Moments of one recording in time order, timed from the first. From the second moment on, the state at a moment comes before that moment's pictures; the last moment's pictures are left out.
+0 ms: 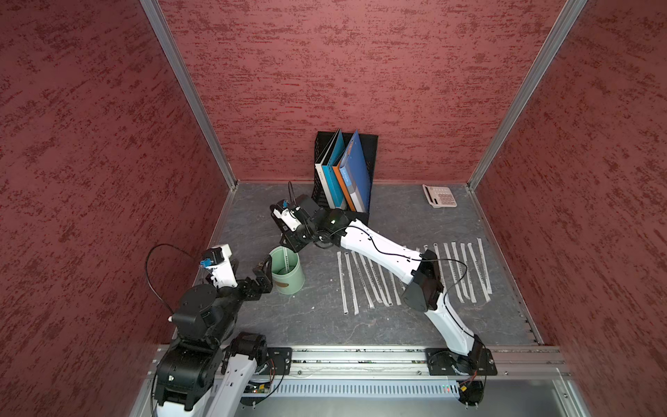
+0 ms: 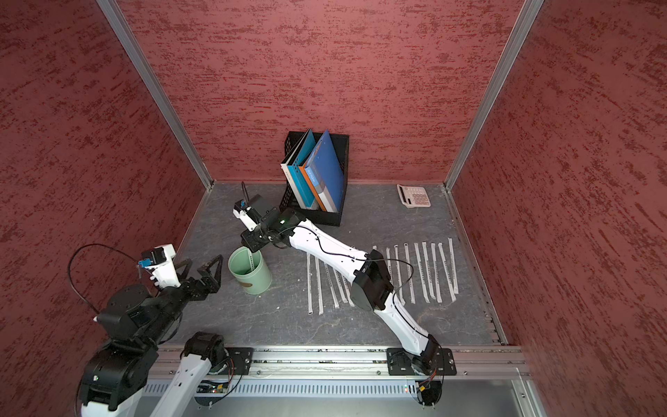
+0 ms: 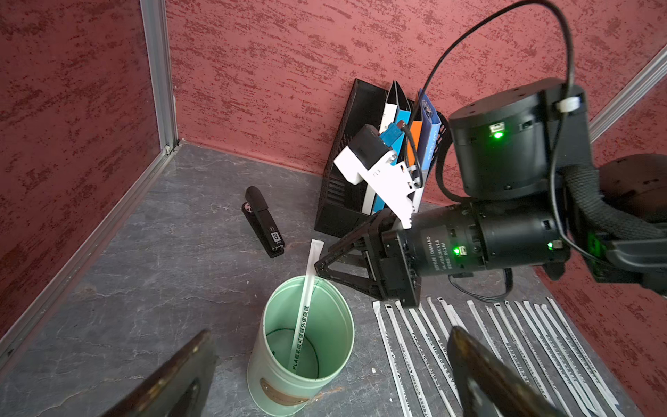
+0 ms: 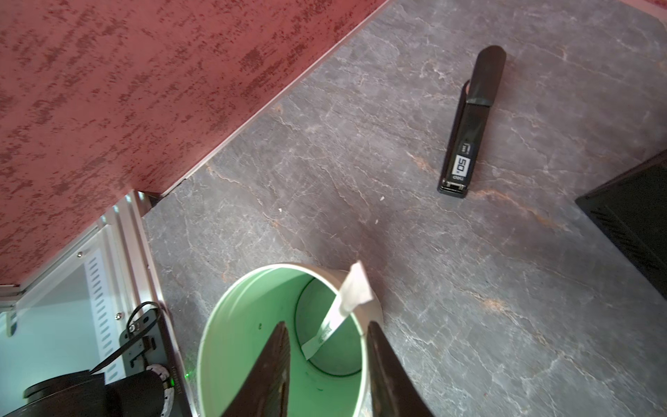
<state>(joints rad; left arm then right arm) -0.14 0.29 0.90 -0.85 0.01 -0.33 0.97 2.32 2.39 -0.83 -0.18 0.22</state>
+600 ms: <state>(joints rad) -0.14 0.30 0.90 -0.84 0.03 -0.31 0.94 2.38 2.39 -0.78 -0.28 0.25</state>
